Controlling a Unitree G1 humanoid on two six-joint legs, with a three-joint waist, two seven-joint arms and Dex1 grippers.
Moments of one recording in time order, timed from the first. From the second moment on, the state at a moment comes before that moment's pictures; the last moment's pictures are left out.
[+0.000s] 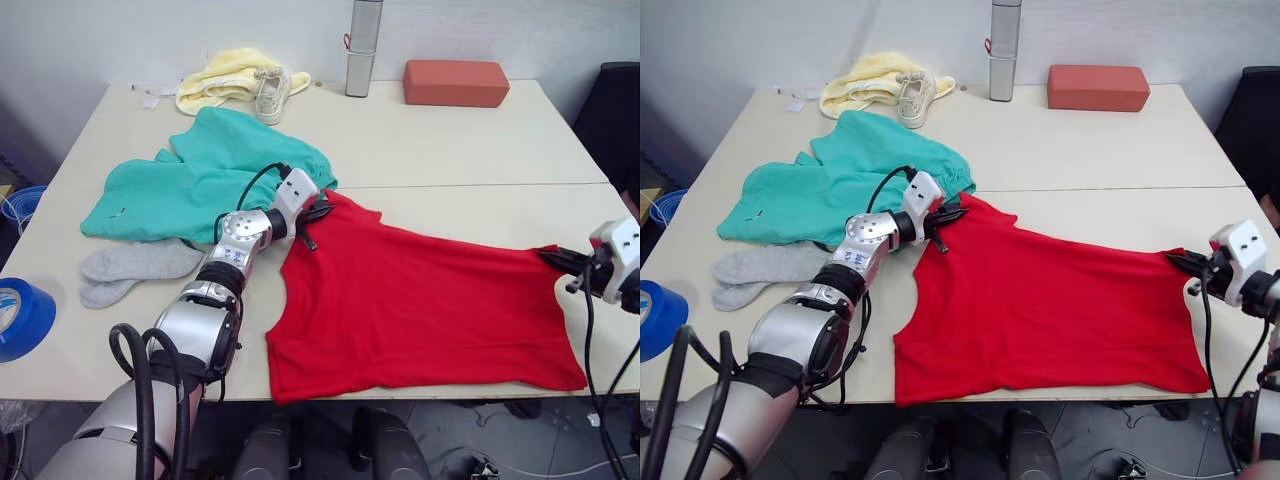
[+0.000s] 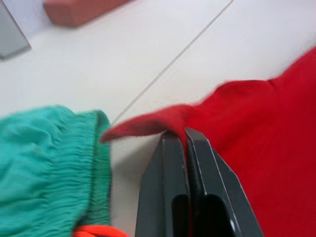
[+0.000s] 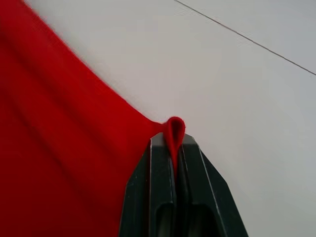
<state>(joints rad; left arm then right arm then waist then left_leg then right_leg) -1.10 0.20 -0.02 1.25 0.05 -0.42 -0.67 -0.58 -0.94 -0.27 1.10 0.20 -0.33 1.19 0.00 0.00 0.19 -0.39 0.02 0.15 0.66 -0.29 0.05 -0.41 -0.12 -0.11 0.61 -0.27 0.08</state>
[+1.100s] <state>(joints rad) -0.84 0.27 -0.09 1.11 0.06 -0.82 -0.86 -0.24 -0.89 -0.32 0.93 0.30 -0.74 1.28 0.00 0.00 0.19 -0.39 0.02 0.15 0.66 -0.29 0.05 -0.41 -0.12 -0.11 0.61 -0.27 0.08</state>
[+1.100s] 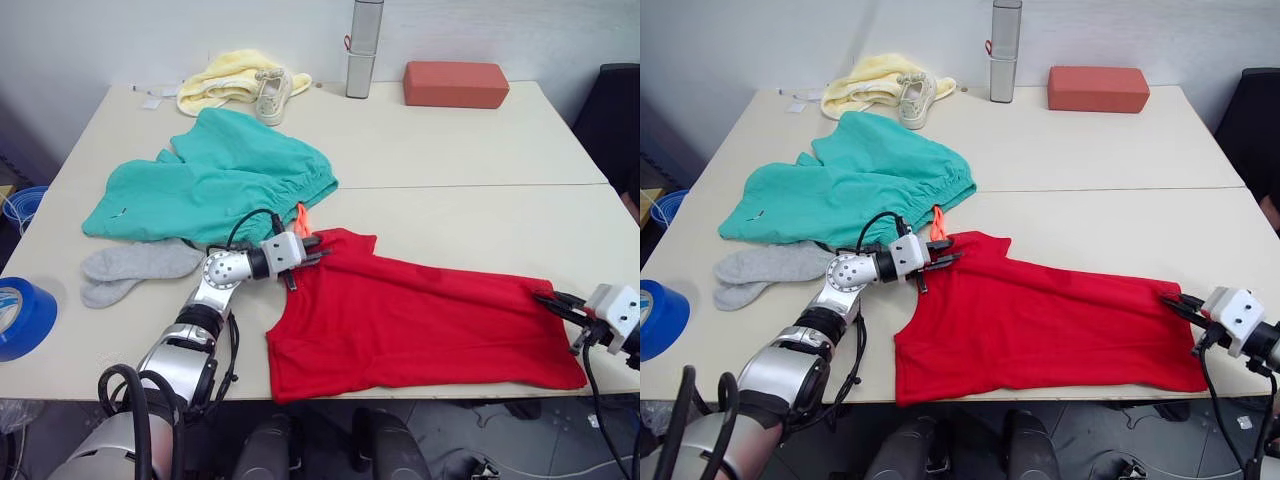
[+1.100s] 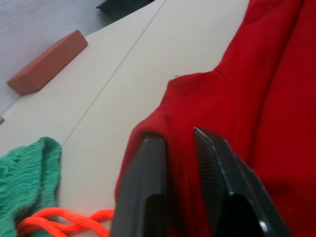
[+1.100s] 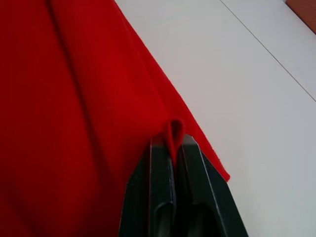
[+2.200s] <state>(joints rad) -1.17 0.36 -0.14 0.80 -0.27 1.11 -0.91 -0.15 -1.14 -0.34 0.42 0.50 0.36 1.37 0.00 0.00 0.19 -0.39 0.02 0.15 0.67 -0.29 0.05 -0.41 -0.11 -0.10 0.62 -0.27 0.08</state>
